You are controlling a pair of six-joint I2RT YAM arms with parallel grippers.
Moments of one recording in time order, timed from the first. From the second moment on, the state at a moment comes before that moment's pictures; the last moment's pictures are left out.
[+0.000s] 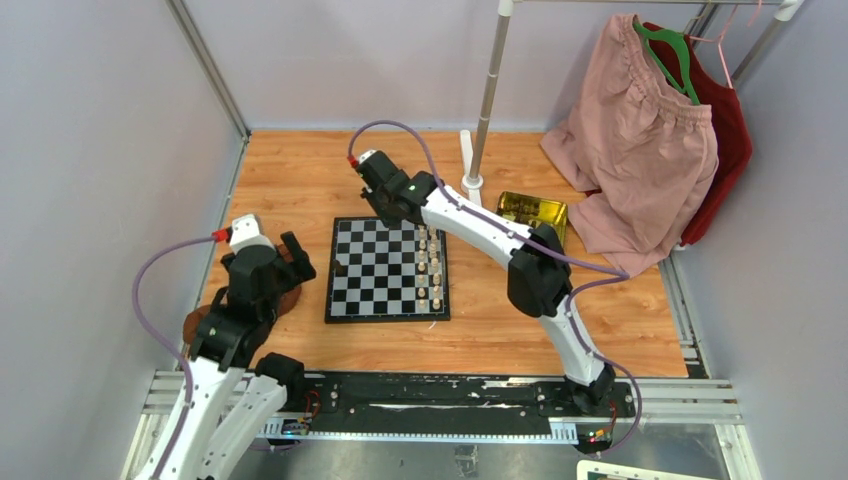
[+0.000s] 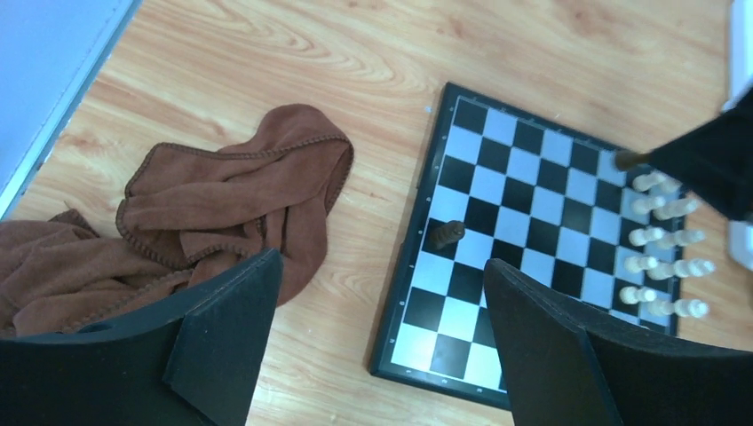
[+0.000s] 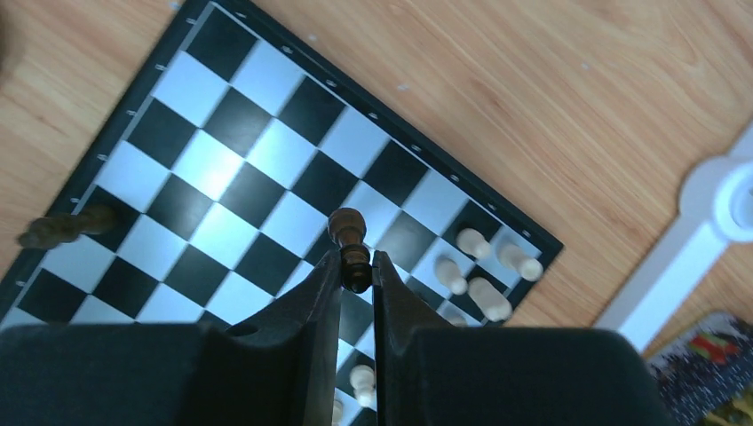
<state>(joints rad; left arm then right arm) -0.30 0.55 0.72 -0.69 -0.46 -0.46 0.89 2.19 2.07 -0.73 0.23 0.10</state>
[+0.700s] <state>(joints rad) -0.31 0.41 0.80 -0.86 -0.44 -0.51 1.00 2.42 2.36 -0.81 0.09 0.09</state>
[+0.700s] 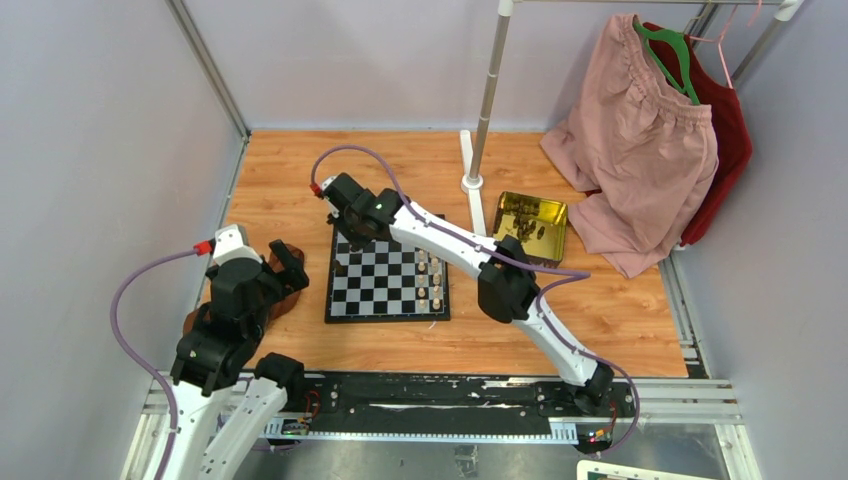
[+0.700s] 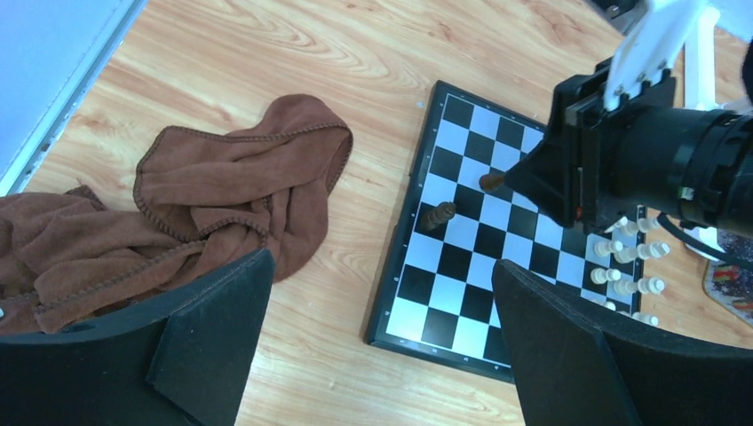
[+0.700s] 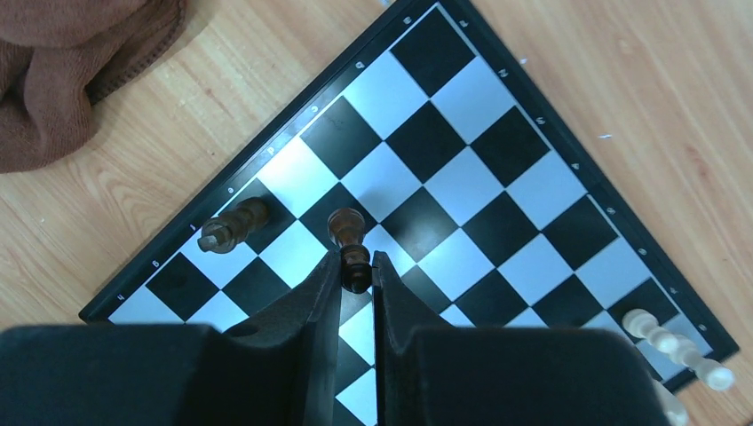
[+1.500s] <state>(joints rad) -0.31 0.43 0.80 -0.86 -0.44 -0.51 1.02 2.47 2.38 -0.84 0.02 0.09</state>
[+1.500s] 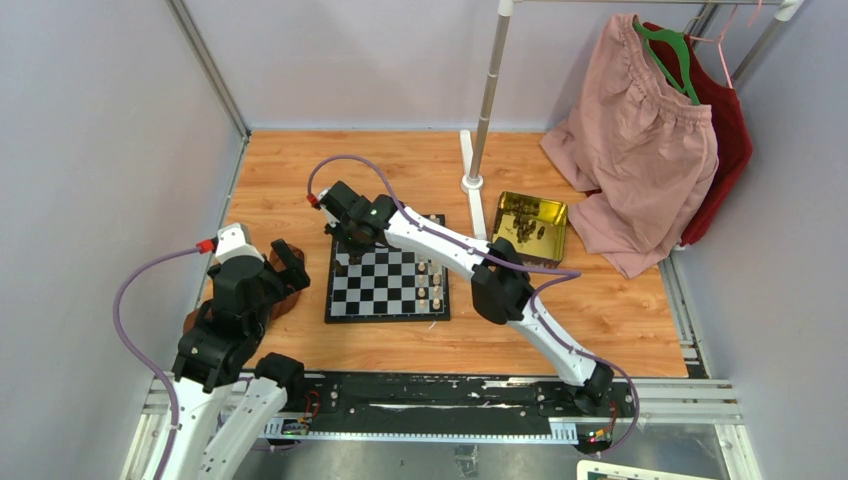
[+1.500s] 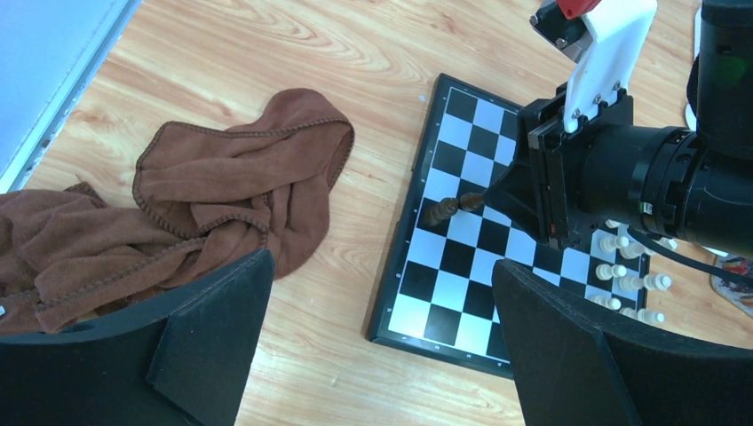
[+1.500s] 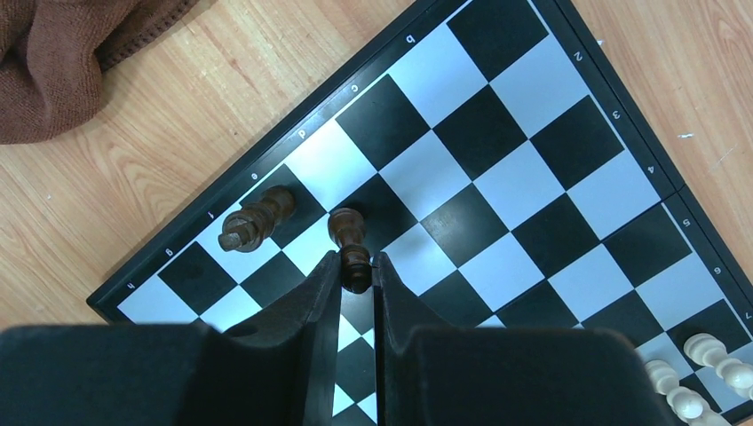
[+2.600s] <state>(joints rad) -0.31 0.46 0.80 -0.86 -0.43 -0.48 1.02 2.53 2.45 -0.80 -0.01 0.08</state>
